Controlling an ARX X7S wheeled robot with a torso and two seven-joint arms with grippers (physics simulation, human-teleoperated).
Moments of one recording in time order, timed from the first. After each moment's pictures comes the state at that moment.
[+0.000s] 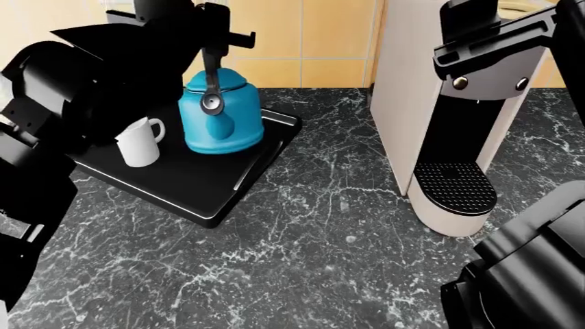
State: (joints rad) left arm -1.59 -0.36 0.97 -0.50 -1.08 -0.60 -0.50; right arm 1.23 0.11 -0.35 -0.78 -1.19 1.37 -1.06
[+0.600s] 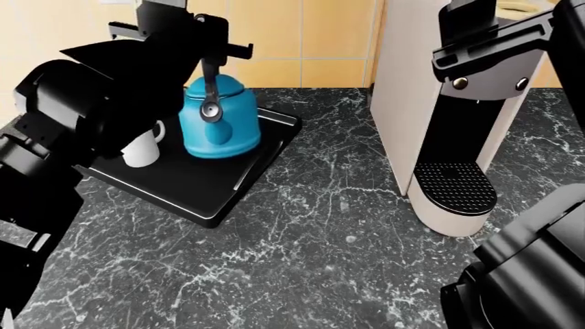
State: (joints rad) left arm -1.55 -0.37 0.99 -0.52 -1.04 -0.54 -0.48; right arm 1.21 0.11 -0.34 -0.79 -1.17 1.37 -1.05
